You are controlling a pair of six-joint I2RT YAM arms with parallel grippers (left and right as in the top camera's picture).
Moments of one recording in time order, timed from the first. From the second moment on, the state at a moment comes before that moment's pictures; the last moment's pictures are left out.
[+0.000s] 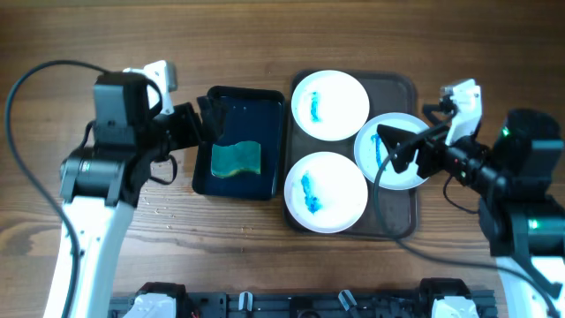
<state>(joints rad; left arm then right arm) -0.10 1.20 1.21 -0.84 0.29 -0.37 -0.02 0.93 1.00 -0.64 -0.59 0.01</state>
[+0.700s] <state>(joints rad) -0.30 1.91 1.22 -0.75 0.07 -0.48 0.15 1.24 0.96 -0.97 -0.45 0.23</state>
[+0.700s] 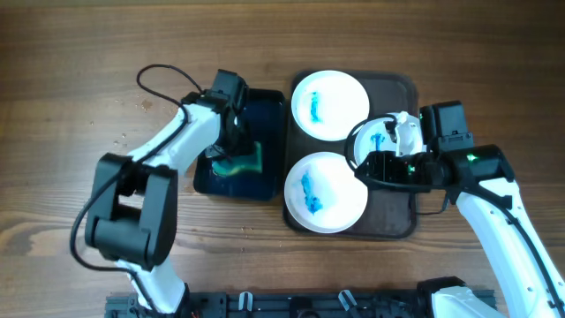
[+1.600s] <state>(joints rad) -0.33 1.89 1.16 -0.67 0.07 -0.49 0.15 1.24 0.92 -1.06 -0.25 0.40</state>
